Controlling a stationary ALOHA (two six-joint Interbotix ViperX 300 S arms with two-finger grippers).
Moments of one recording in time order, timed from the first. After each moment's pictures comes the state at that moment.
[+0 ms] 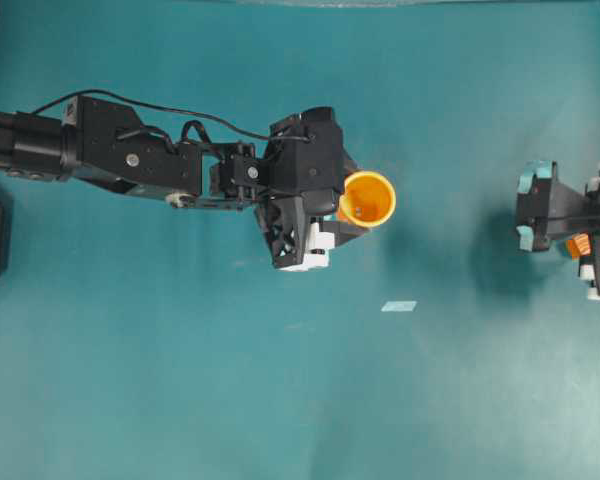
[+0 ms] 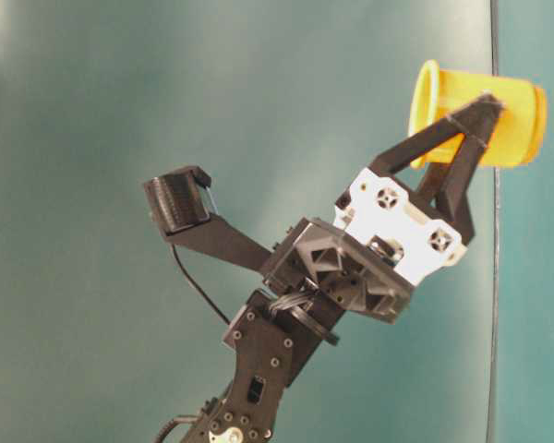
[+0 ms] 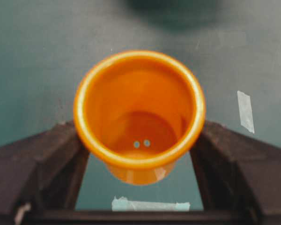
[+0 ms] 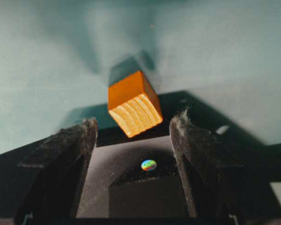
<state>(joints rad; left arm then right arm) 0.05 0.19 0.41 0.03 -0.06 0.03 0.08 -0.52 1.12 -0.07 1.01 0.28</state>
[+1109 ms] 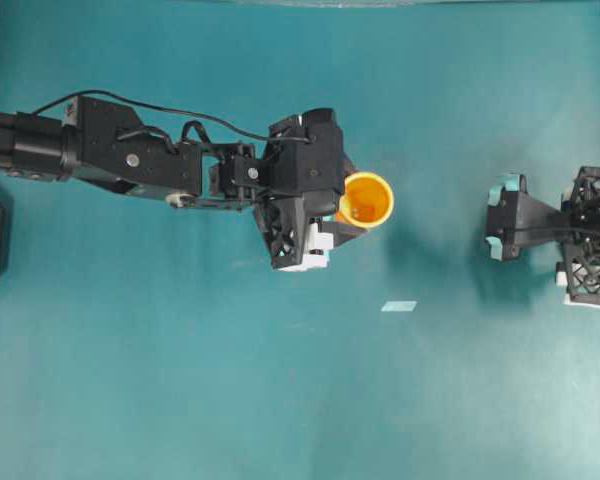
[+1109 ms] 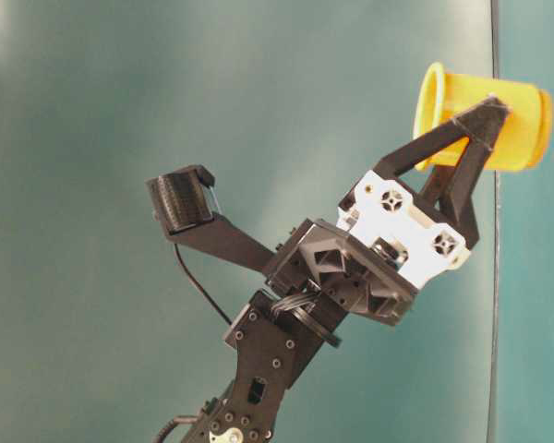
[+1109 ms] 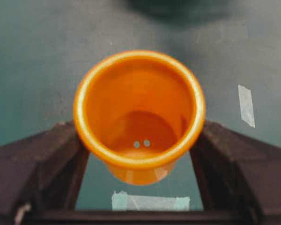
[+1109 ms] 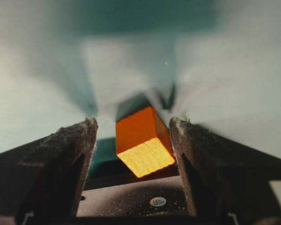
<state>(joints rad) 0.05 0.19 0.41 0.03 -0.04 0.03 0.08 -0.33 1.10 -0.07 0.89 0.29</state>
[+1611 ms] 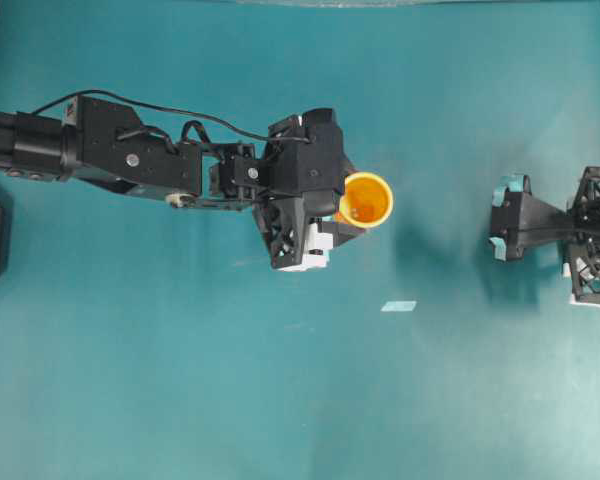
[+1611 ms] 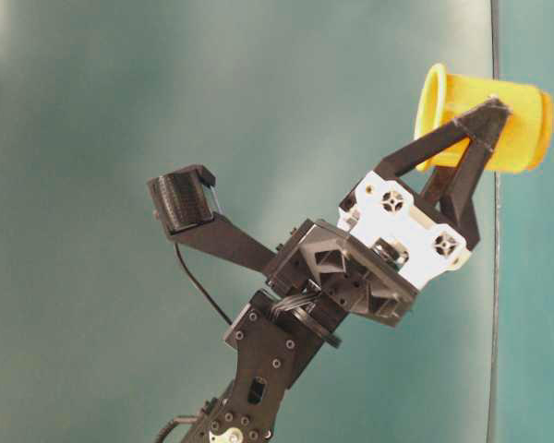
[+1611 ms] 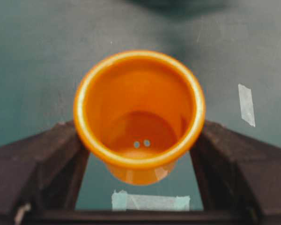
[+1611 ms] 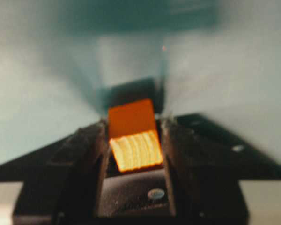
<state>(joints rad) 0.05 0.19 0.41 0.03 -0.04 0.03 0.08 -0.33 1.11 -0.07 0.89 0.29</state>
